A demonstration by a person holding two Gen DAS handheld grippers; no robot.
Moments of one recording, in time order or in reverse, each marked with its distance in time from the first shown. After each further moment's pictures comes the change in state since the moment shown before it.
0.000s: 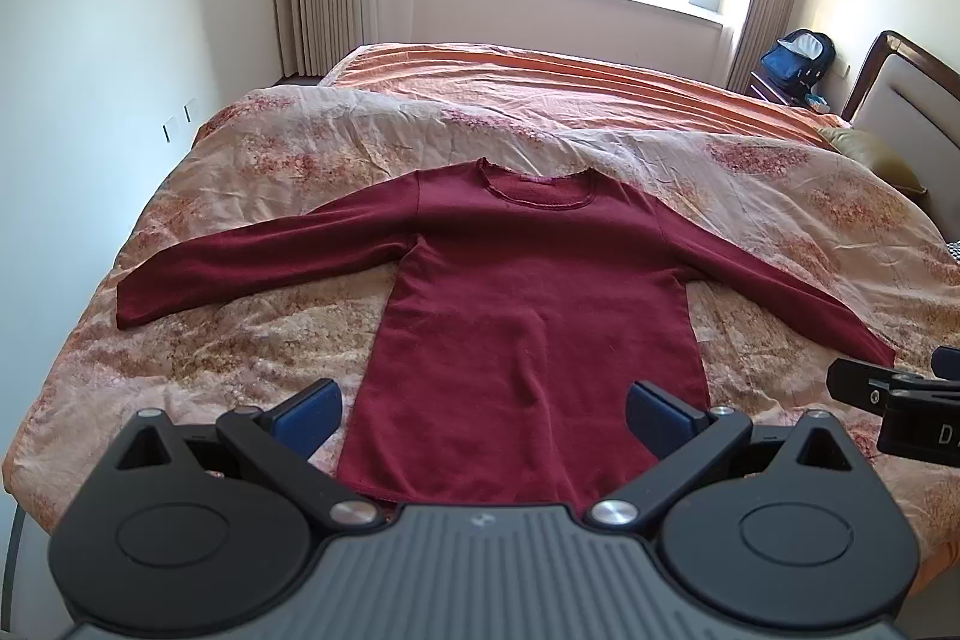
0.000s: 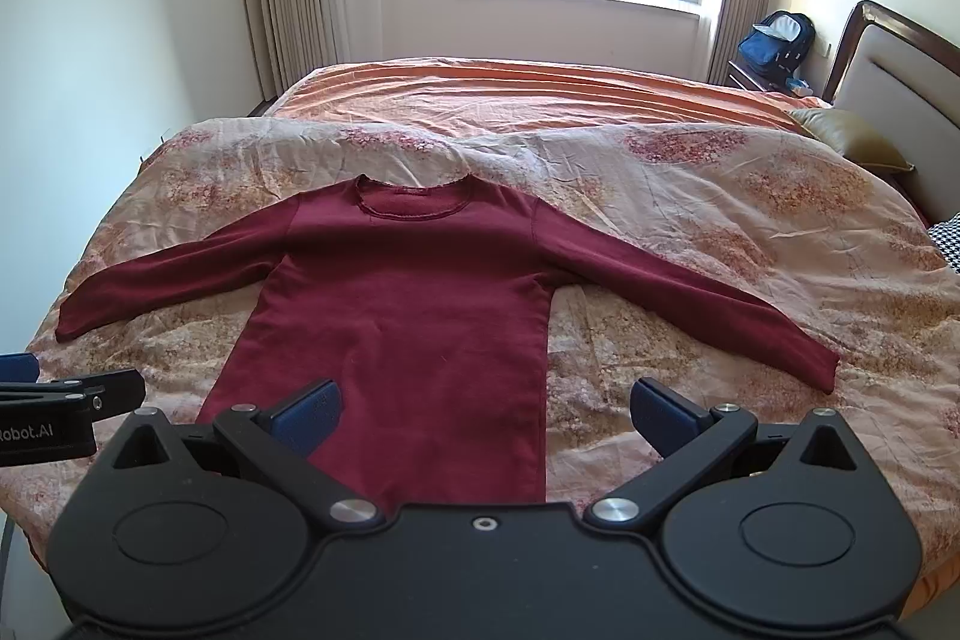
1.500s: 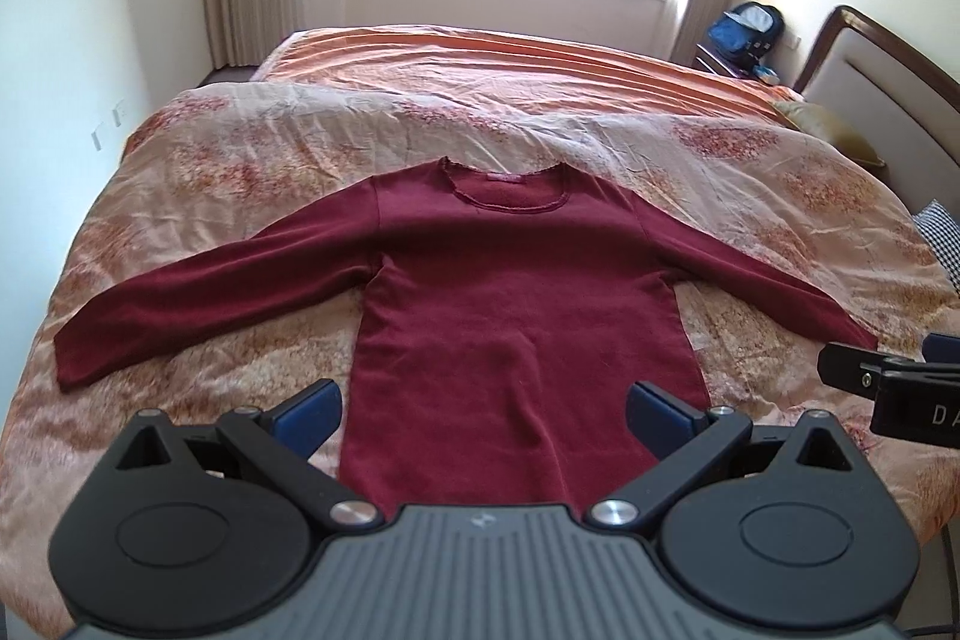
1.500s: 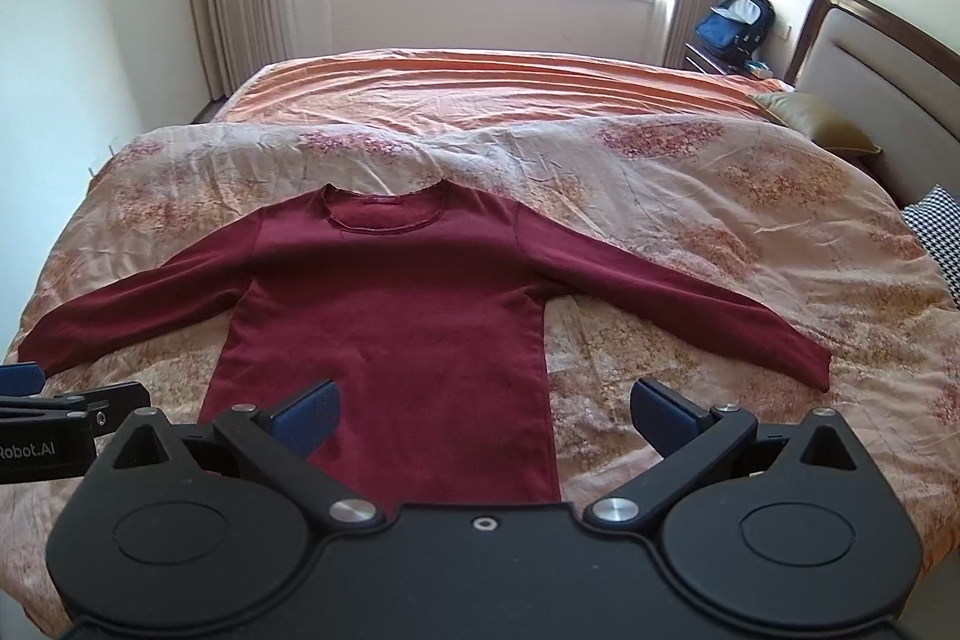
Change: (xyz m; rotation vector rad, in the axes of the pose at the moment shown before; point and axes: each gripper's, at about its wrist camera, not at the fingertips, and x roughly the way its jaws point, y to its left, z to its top) left arm 0.069 0.044 0.055 0.078 0.054 -0.138; right arm 0.046 0.040 0.039 0.052 0.039 -0.108
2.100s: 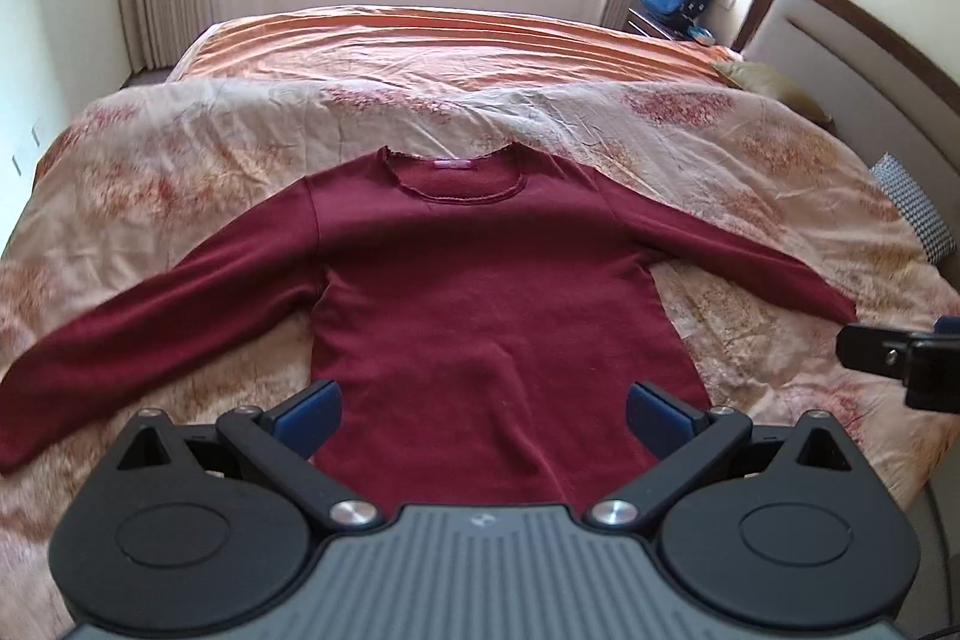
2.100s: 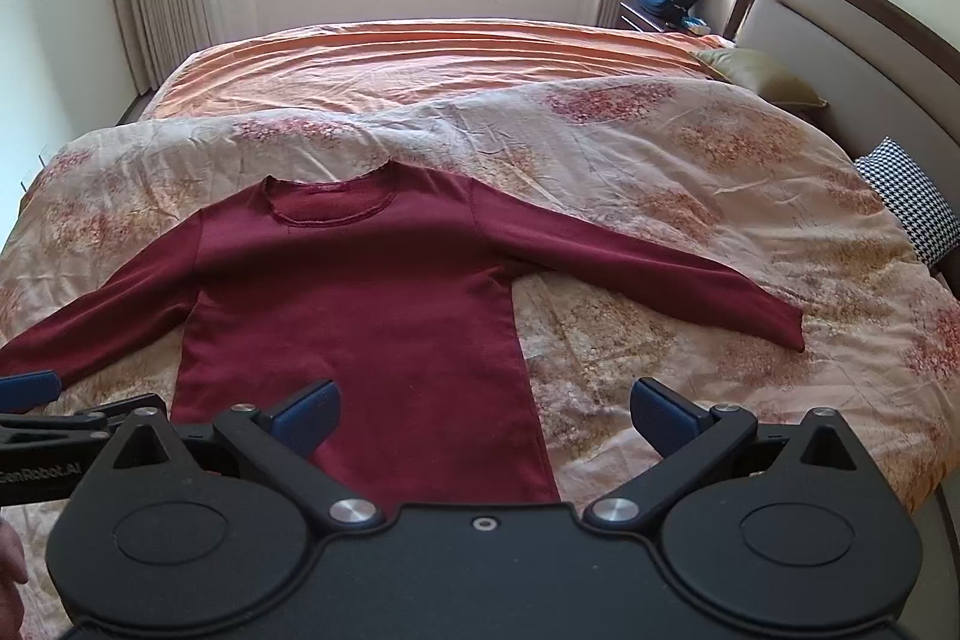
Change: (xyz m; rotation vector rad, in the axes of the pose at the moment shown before) left arm 0.068 0.019 0.028 0.099 0.050 -0.131; right arm 0.033 0.020 0.020 0.084 0.070 -0.124
